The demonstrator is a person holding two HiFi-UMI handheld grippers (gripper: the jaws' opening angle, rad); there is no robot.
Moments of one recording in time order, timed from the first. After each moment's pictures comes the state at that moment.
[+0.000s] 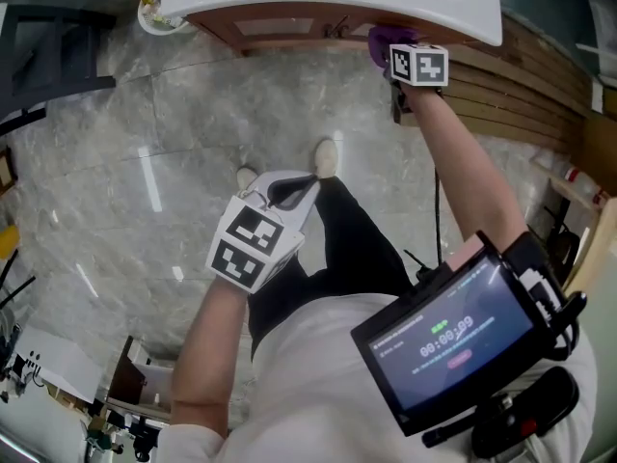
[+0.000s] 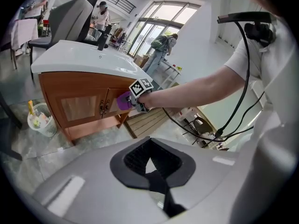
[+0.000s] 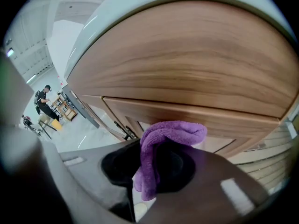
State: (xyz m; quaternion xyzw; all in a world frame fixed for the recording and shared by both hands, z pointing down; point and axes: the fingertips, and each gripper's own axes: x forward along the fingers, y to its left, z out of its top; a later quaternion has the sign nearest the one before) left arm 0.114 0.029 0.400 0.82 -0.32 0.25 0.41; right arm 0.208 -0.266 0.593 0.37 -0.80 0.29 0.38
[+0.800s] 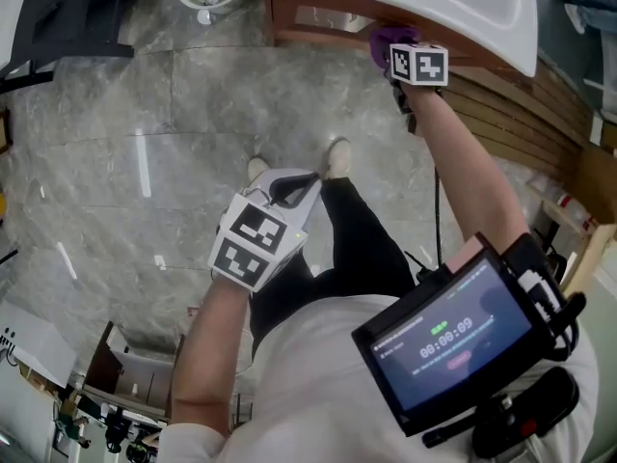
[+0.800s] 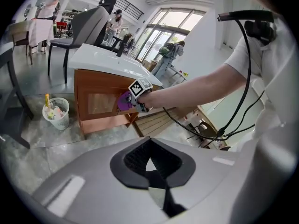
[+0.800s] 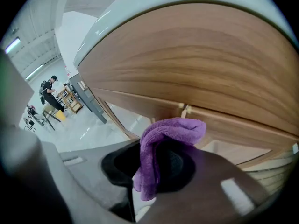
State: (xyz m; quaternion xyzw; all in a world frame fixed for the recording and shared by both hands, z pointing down) left arm 0.014 0.077 0.399 0.80 -0.36 0.22 0.42; right arm 0.077 -0.226 0.590 0.33 -0.81 0.26 0.41
